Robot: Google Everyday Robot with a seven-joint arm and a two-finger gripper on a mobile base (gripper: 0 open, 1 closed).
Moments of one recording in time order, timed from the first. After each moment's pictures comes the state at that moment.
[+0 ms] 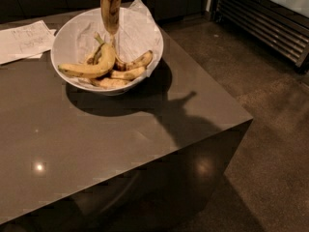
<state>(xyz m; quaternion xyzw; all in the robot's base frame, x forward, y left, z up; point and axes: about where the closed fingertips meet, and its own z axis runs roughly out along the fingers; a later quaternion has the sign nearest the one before) 0.573 0.048 1.143 -0.77 0.51 -0.16 0.35</state>
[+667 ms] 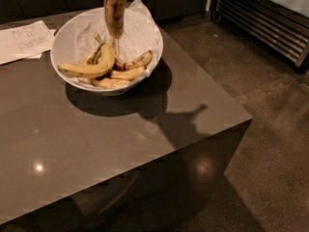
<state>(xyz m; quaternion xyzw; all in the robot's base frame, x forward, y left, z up) 0.539 0.036 1.146 -0.76 0.53 -0.17 0.35</state>
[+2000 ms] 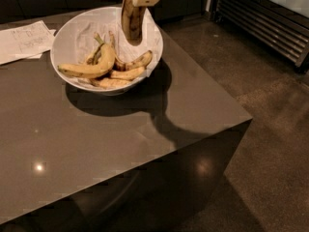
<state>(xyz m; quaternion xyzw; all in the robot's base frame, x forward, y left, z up) 0.490 0.005 1.144 -0.72 0.56 -0.21 0.36</state>
